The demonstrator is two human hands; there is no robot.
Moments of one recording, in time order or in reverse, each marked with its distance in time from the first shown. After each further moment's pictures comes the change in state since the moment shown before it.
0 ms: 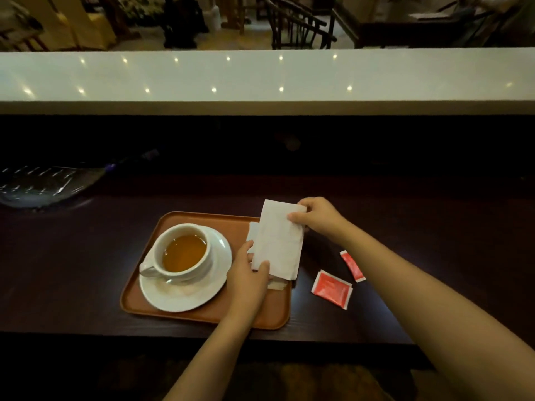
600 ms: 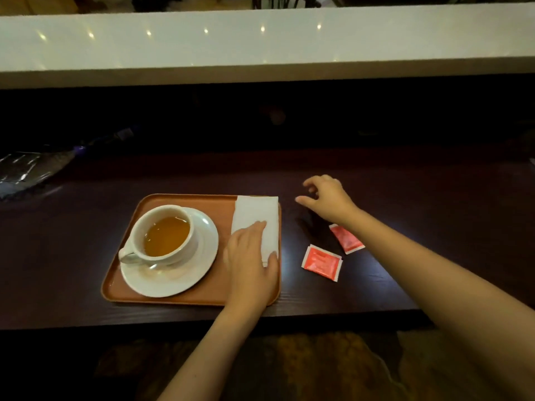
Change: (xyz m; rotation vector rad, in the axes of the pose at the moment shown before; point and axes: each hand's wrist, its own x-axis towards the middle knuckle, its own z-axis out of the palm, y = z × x) left_hand -0.015 -0.014 0.014 0.443 0.039 0.402; right_hand -0.007 0.042 -0.014 -0.415 0.166 -0.003
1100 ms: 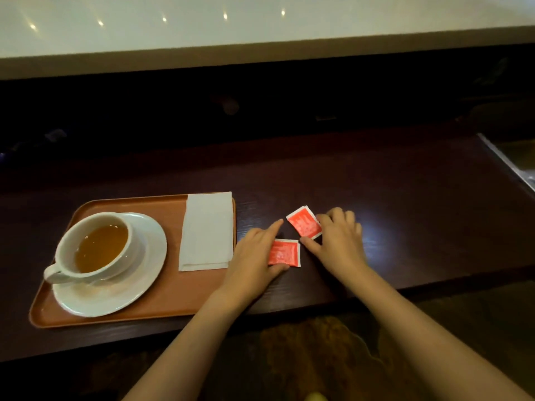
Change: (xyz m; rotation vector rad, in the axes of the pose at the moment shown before) left_hand 0.017 0.023 0.071 0.059 -0.437 0.300; right_hand -0.104 0.070 0.003 -0.331 0.162 0.172
